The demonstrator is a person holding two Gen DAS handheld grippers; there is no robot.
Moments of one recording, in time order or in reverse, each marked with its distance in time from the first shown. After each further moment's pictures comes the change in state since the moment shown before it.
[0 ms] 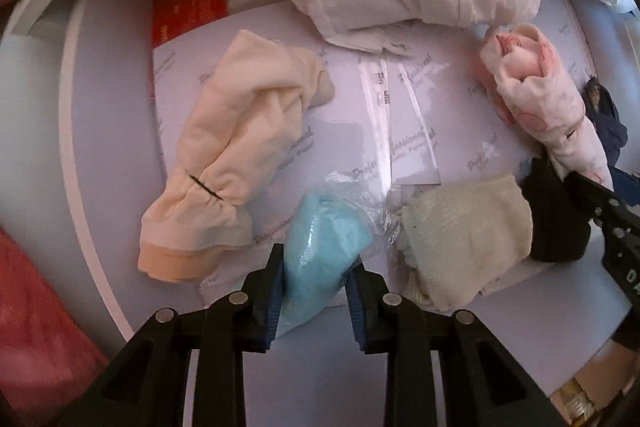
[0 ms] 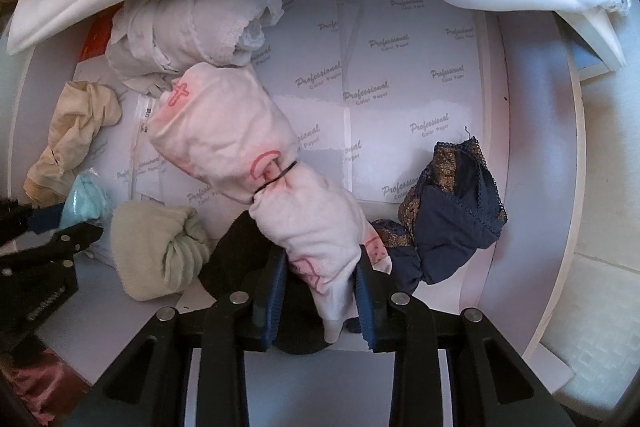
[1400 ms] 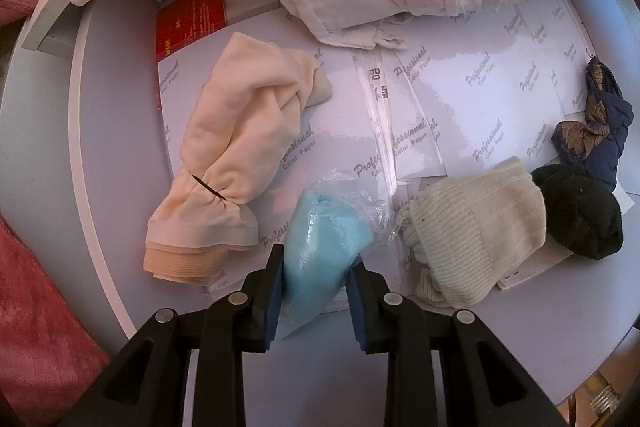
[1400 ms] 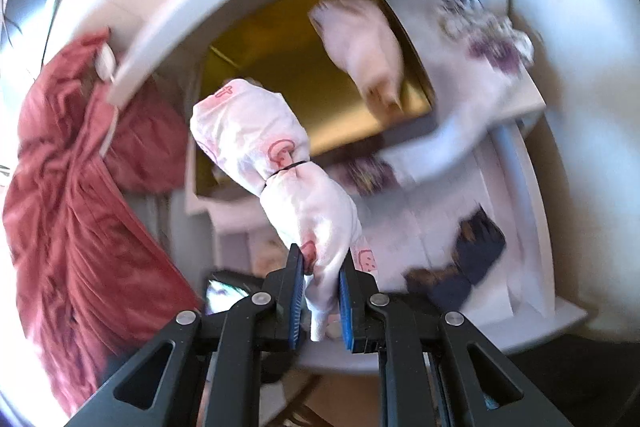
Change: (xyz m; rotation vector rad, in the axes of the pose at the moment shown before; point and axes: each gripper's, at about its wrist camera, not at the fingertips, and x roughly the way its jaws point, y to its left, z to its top) left arm -0.007 -0.029 -0.019 0.060 -0.043 0.061; right arm -0.193 -0.038 0.016 0.323 -0.360 0.450
